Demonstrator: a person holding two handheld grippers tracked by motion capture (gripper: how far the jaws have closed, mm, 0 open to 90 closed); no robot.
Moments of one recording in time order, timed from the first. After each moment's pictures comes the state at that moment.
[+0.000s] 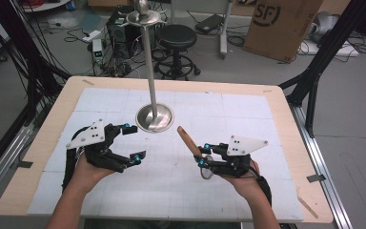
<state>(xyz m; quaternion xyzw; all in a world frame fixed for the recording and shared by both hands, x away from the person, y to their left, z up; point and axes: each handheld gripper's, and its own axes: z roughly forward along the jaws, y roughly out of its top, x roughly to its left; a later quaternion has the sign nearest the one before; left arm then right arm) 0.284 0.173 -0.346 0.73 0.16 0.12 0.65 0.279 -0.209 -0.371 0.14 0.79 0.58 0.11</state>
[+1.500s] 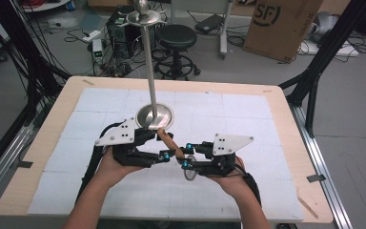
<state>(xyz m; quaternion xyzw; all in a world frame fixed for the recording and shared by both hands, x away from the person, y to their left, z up) 0.284 0.109 -0.327 0.74 0.06 0.07 0.67 0.277 -0.170 -0.355 0.07 0.78 0.62 0.07</state>
